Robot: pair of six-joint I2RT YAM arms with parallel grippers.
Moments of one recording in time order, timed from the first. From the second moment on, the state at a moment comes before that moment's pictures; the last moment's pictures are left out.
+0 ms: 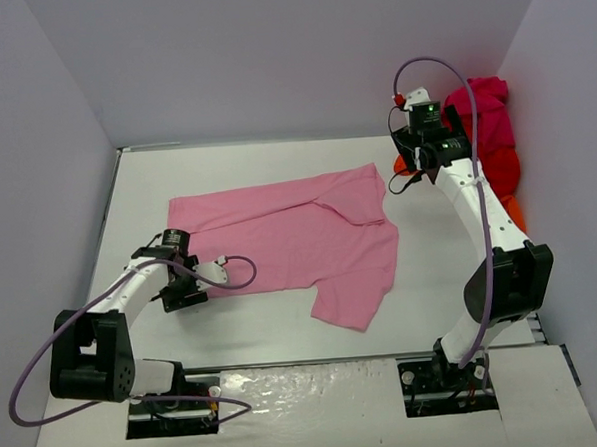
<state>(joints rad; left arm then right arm) -0.11 1.32 0.74 -0.78 -0.07 1.17 0.16 1.63 1.57 -0.59 0.52 -0.35</state>
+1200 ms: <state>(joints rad) -0.11 1.57 0.86 -0.68 -0.10 1.03 0.69 1.45 1.14 -1.13 0.02 -0.49</state>
